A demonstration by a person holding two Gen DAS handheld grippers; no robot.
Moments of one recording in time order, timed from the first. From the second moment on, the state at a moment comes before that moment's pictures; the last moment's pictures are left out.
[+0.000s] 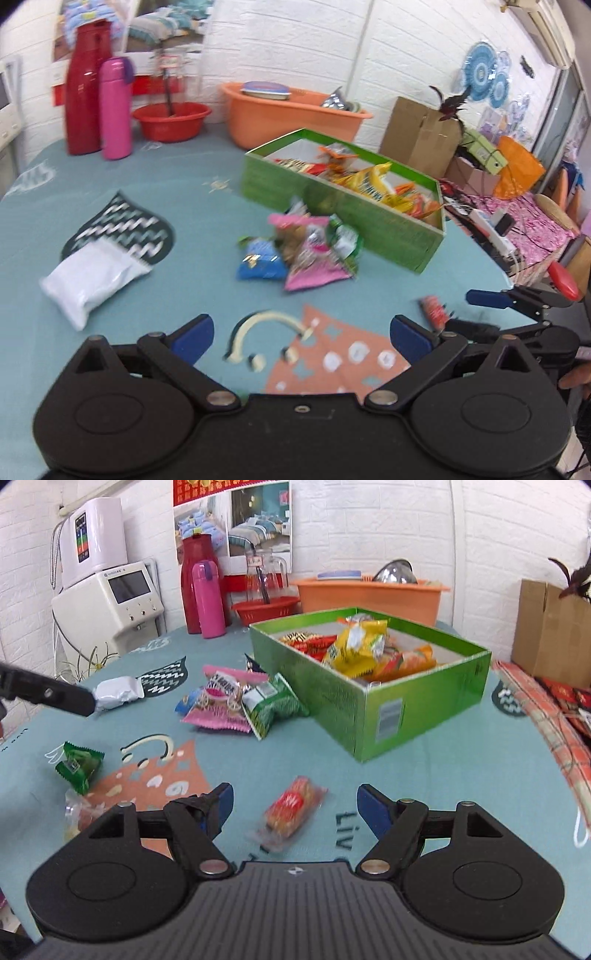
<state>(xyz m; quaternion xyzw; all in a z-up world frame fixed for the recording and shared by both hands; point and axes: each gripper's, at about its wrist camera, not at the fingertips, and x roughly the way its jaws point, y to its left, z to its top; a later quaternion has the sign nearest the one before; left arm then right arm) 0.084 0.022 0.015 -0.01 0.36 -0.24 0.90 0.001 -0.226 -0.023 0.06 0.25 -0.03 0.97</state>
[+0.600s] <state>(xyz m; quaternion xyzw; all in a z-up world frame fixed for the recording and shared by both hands) 0.071 0.050 -0.032 -0.04 0.37 -0.22 0.90 -0.003 -0.213 -0.036 0.06 0.25 -0.07 0.96</state>
